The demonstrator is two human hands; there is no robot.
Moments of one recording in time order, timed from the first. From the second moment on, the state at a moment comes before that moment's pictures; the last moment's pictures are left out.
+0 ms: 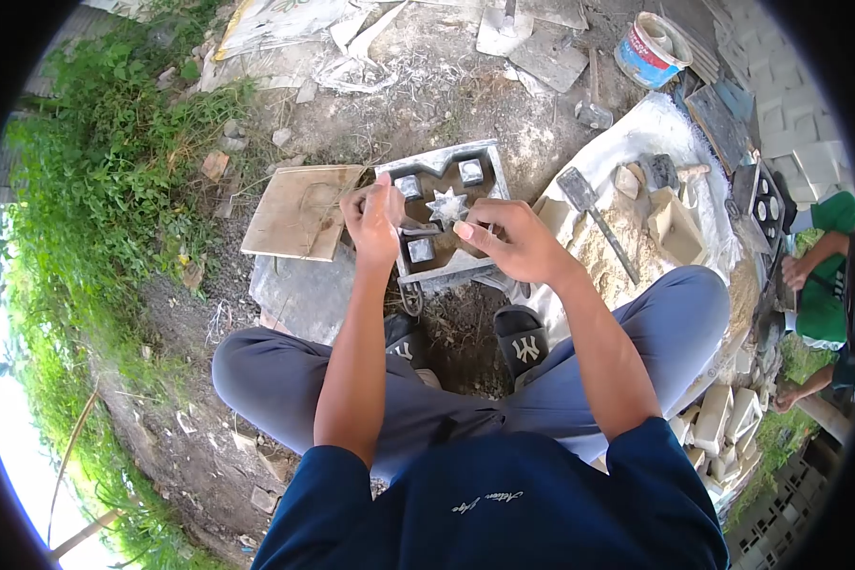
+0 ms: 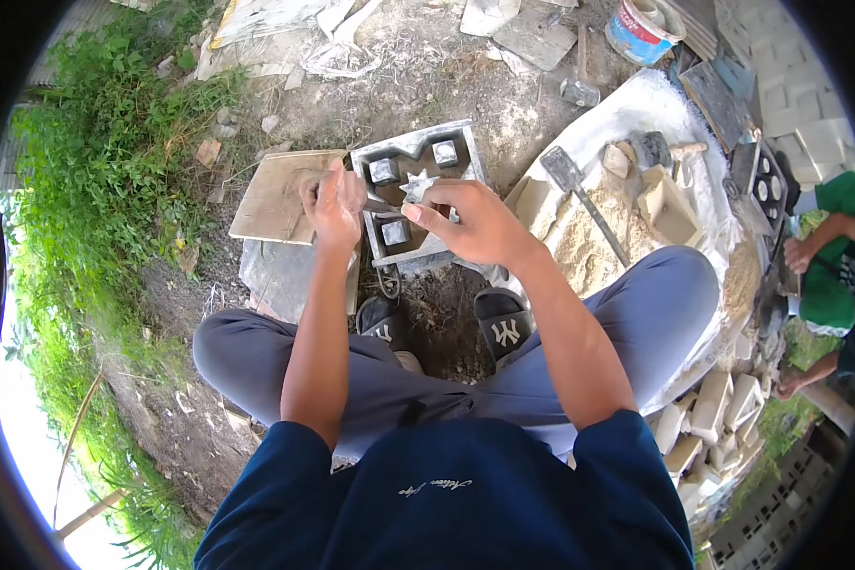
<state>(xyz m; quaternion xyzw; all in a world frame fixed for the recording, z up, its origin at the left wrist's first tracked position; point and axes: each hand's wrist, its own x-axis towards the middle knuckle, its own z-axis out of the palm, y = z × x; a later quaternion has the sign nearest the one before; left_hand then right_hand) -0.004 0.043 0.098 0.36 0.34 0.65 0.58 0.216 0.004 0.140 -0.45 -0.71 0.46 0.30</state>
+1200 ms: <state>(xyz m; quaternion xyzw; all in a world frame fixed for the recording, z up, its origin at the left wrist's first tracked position) -0.007 0.011 0.095 0.41 0.37 0.70 0.45 0.215 0.007 0.139 -0.44 -0.71 0.45 0.31</state>
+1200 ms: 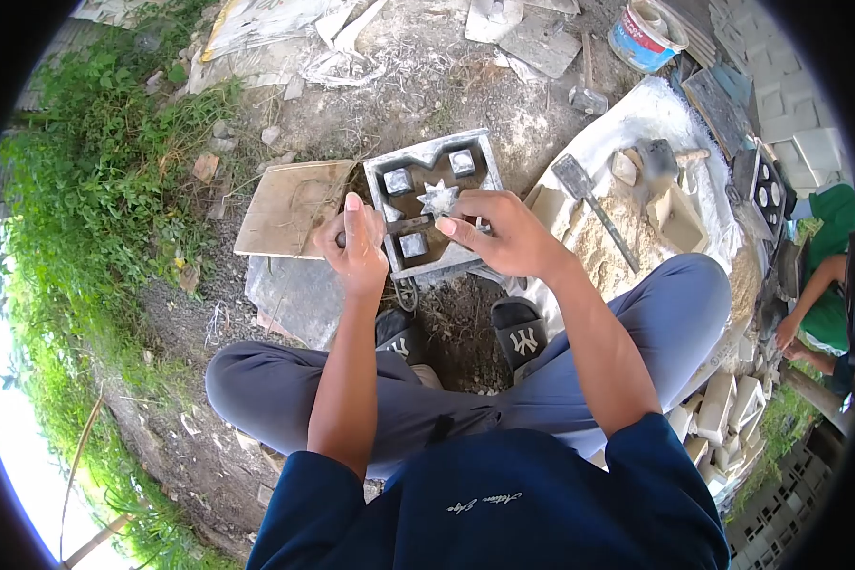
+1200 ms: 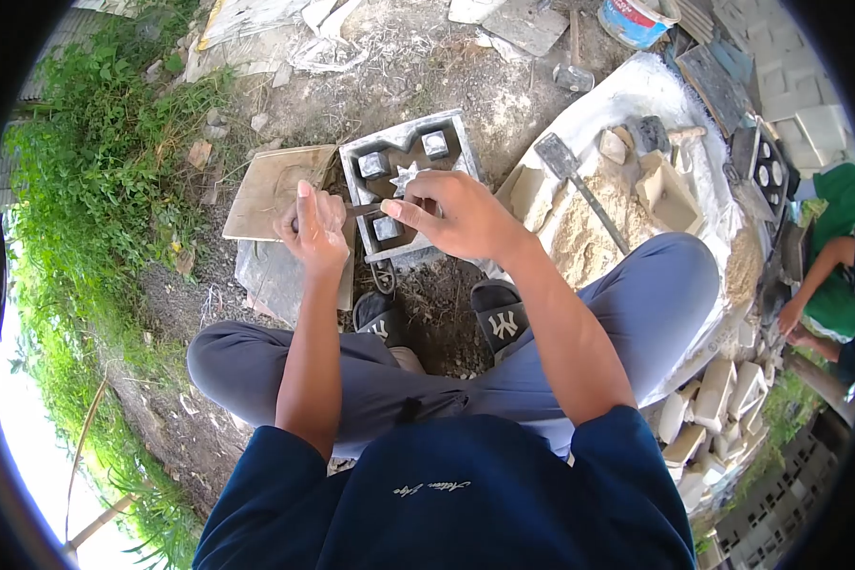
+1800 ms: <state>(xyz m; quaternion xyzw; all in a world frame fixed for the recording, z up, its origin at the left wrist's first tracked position) -0.006 0.030 0.102 0.33 0.42 0.70 0.47 0.212 0.012 0.140 -0.44 -0.73 0.43 0.30</state>
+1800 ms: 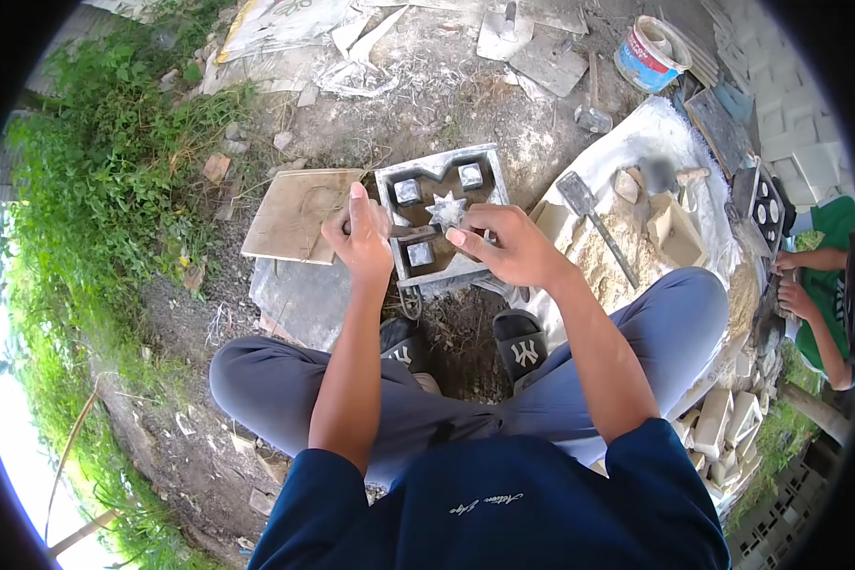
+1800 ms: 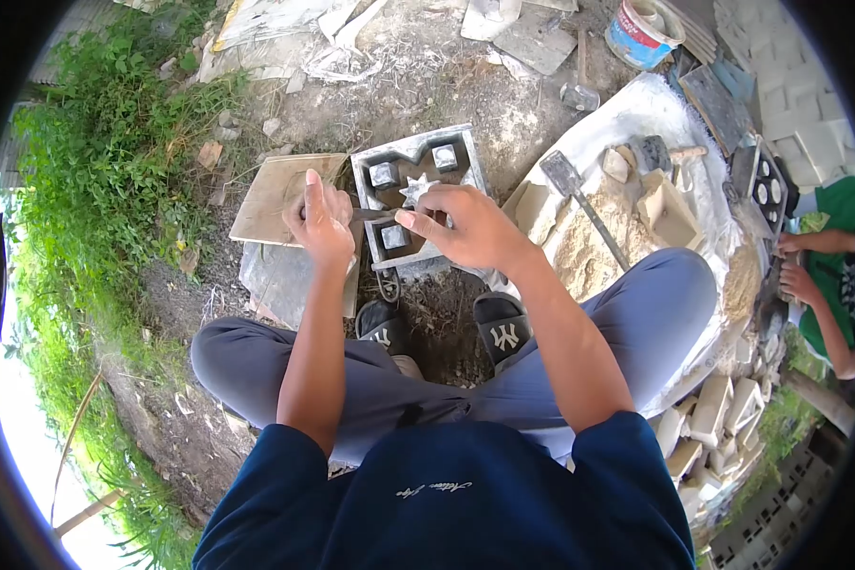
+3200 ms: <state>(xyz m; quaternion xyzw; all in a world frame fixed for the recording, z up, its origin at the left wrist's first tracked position) 0.015 0.027 0.111 0.37 0.48 0.66 0.44 0.223 0.007 0.137 -0.45 -0.72 0.44 0.31</state>
